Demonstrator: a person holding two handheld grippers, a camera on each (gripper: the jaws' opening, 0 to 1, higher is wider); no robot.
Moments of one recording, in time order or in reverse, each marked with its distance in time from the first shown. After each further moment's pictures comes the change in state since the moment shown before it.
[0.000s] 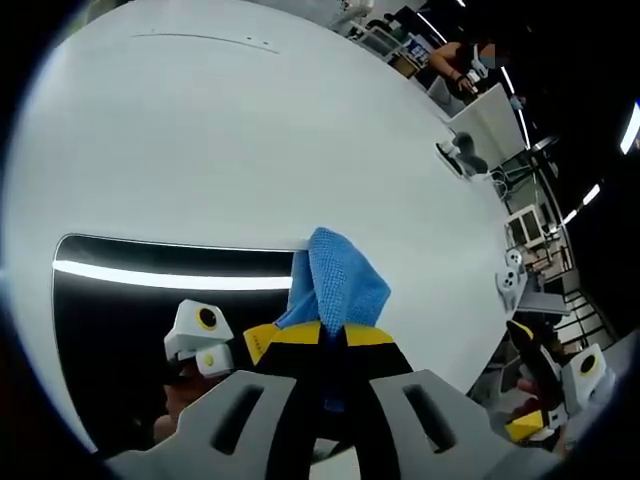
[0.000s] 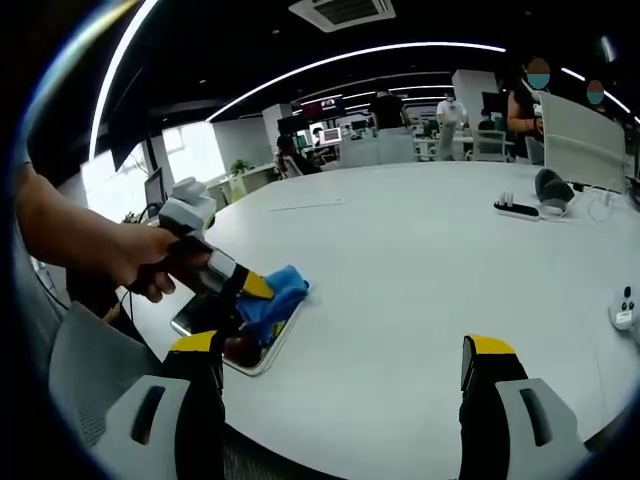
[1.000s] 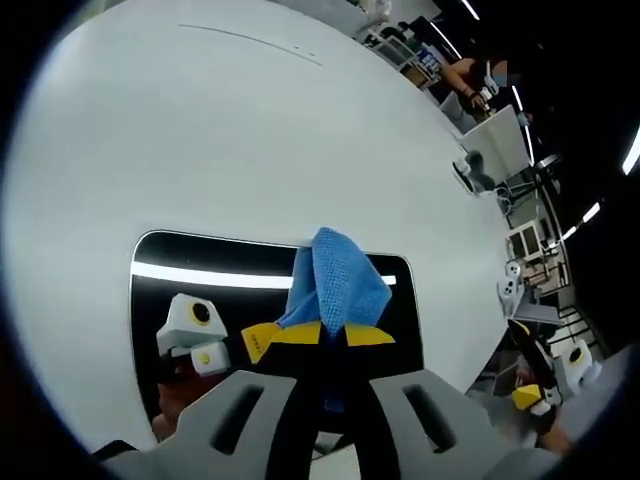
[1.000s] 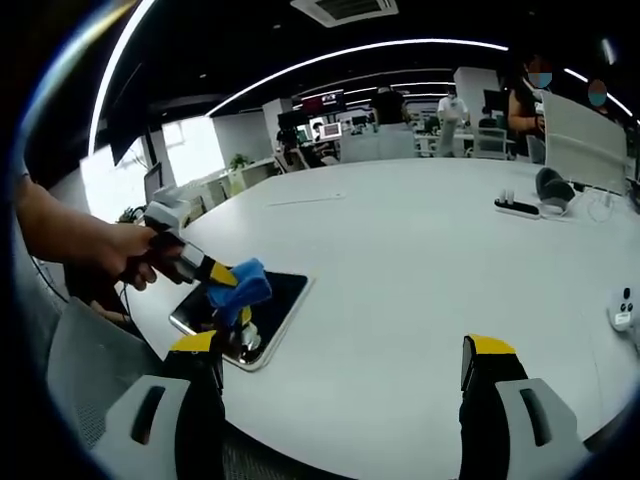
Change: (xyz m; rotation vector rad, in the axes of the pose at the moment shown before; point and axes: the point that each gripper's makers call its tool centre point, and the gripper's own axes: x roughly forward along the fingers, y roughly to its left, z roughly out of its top) left arm -0.040 0.063 0.006 -0.065 -0.014 -0.004; right arm 0.000 0.000 -0.004 -0.007 0.023 -0.006
